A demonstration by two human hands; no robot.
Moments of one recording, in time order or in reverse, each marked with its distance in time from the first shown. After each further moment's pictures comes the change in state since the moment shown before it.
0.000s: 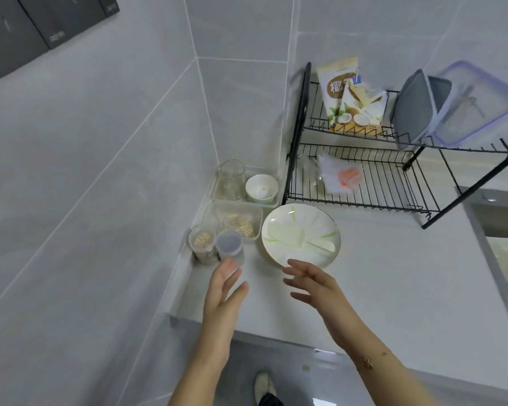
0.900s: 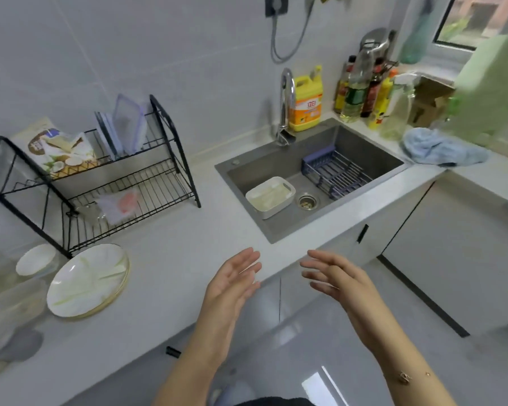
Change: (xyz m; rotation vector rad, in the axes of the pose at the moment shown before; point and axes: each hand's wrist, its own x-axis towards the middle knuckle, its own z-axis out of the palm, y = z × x) left_hand -0.228 -0.015 0.308 0.118 -0.853 -0.071; right_hand -0.313 0.076 -0.310 0.370 0.691 -0.234
